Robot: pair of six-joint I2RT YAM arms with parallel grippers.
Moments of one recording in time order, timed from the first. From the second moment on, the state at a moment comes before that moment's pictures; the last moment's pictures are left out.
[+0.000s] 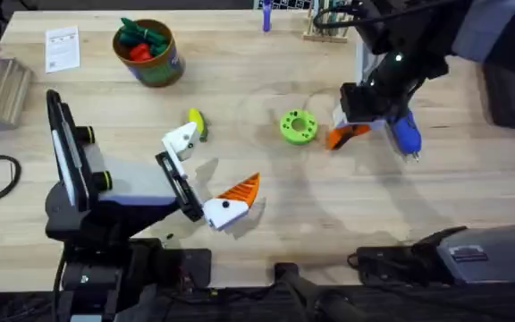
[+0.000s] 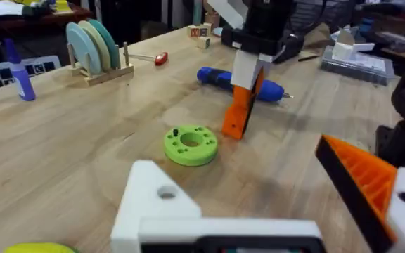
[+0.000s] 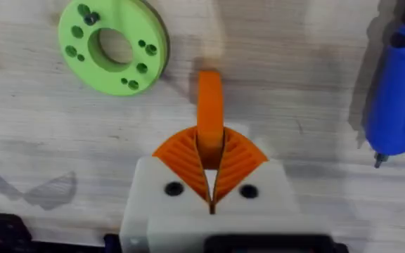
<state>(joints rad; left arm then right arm) 0.01 0.01 0.01 -0.10 1.03 -0.02 0.34 1.59 1.22 -1.15 -0.04 0.31</state>
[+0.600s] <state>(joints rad) 0.01 0.01 0.01 -0.10 1.03 -0.02 0.34 1.07 1.17 -0.96 -0.16 0.39</state>
